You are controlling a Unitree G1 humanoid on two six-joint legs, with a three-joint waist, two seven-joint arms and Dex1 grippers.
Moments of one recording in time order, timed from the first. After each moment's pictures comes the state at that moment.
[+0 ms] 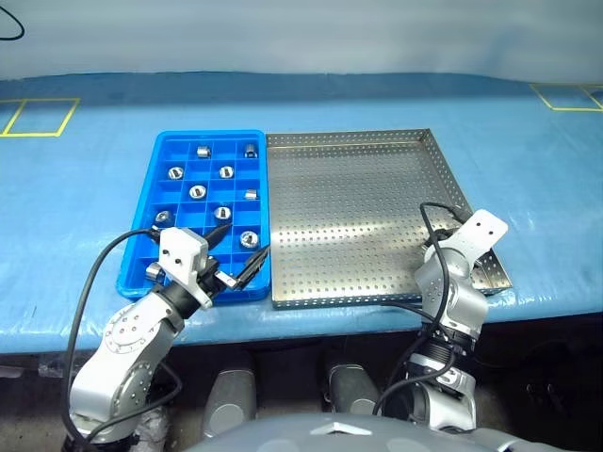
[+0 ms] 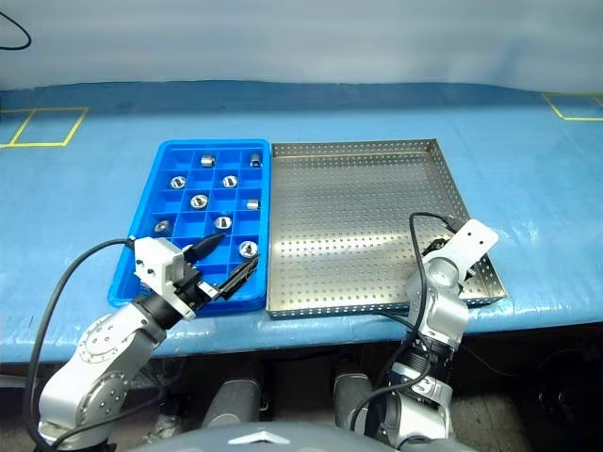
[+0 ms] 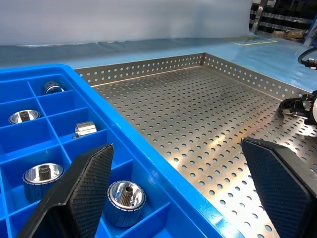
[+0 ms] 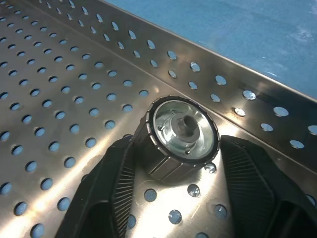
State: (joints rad) left arm 0.20 0.38 0.03 -0.67 -0.45 0.50 -0.42; right arm -0.34 0.10 -0.52 -0.03 0.11 0.62 -0.49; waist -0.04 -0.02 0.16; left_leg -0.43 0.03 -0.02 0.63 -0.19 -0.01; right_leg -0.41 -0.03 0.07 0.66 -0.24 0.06
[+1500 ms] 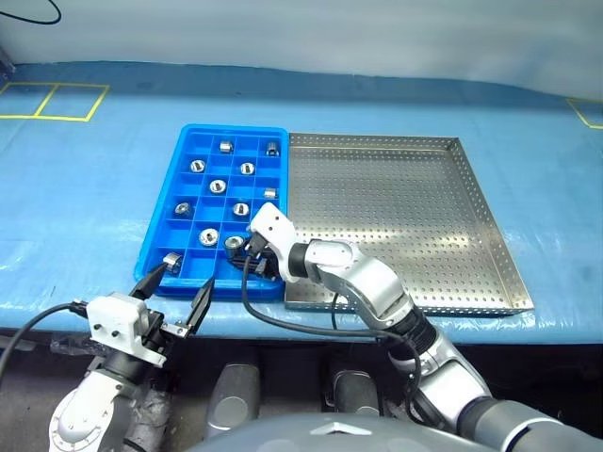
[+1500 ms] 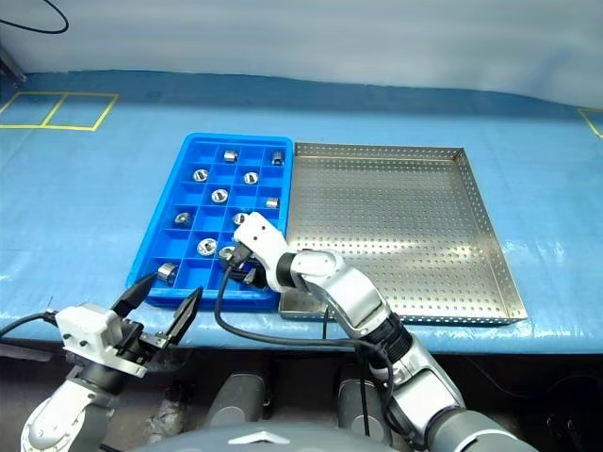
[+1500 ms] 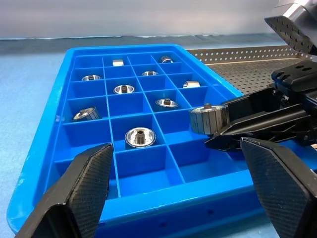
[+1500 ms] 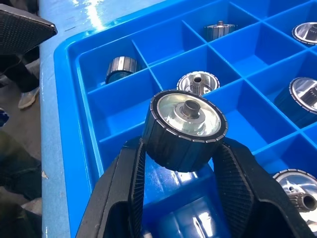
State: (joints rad) left arm 0.66 0.28 0.18 -0.71 -0.37 0.12 -0.42; right arm -0.49 -0.10 0.51 -0.14 0.22 0.80 0.54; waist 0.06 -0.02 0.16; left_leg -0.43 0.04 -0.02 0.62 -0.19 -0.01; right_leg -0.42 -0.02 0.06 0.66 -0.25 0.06
